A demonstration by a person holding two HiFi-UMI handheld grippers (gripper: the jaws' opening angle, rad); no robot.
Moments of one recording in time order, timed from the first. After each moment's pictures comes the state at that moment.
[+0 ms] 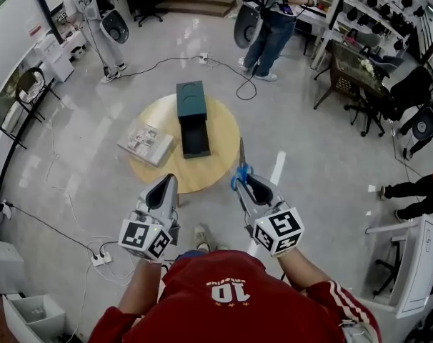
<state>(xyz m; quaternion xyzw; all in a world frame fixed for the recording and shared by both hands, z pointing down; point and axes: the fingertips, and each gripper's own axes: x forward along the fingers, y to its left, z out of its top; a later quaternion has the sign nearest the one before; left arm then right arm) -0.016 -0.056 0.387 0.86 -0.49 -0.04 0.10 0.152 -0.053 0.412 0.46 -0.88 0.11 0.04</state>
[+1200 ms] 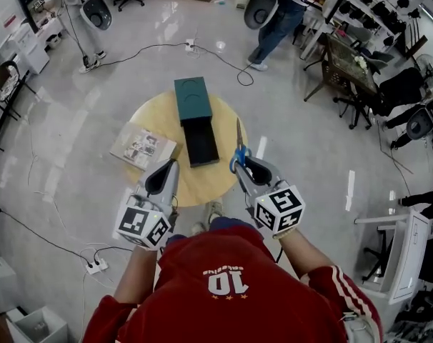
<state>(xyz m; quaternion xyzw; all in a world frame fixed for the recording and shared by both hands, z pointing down) -0.091 -0.192 0.412 0.89 -0.43 -0.05 0.12 0.069 -0.191 0.441 0.48 -0.86 0.13 0.11</state>
